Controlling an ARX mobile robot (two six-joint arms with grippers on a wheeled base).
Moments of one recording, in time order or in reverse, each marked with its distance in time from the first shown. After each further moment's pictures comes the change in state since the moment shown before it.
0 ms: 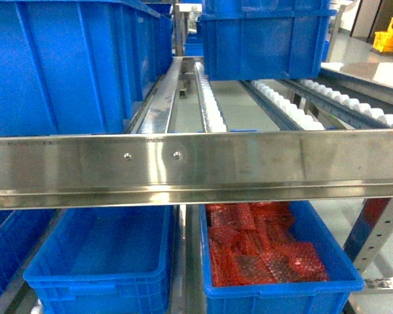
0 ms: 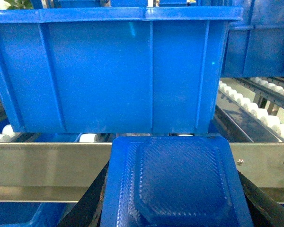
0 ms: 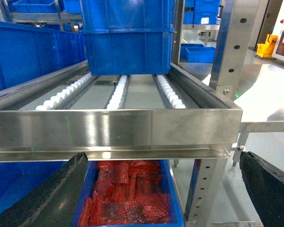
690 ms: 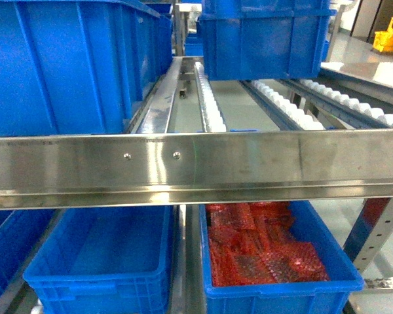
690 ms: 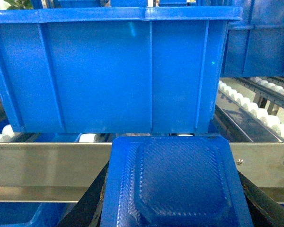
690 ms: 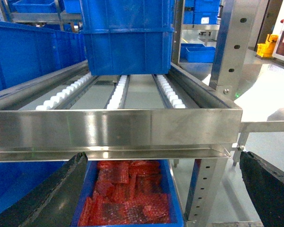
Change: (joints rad) left arm 0.000 0.000 0.000 0.000 0.000 0.000; right arm 0.000 0.000 0.000 0.000 0.000 0.000
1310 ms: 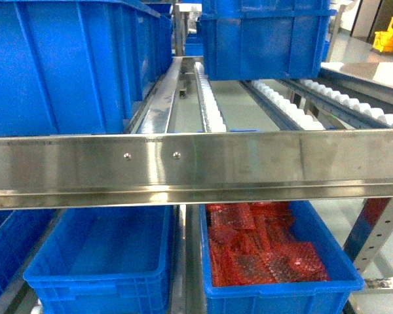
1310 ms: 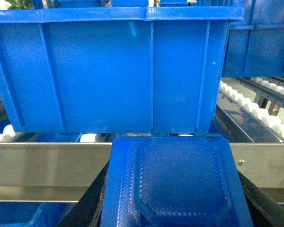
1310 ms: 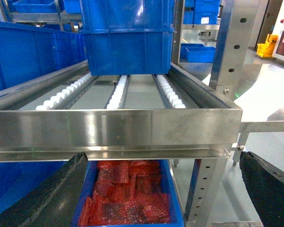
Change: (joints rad) left arm 0.000 0.000 0.000 0.000 0.000 0.000; right arm 0.000 0.000 0.000 0.000 0.000 0.000
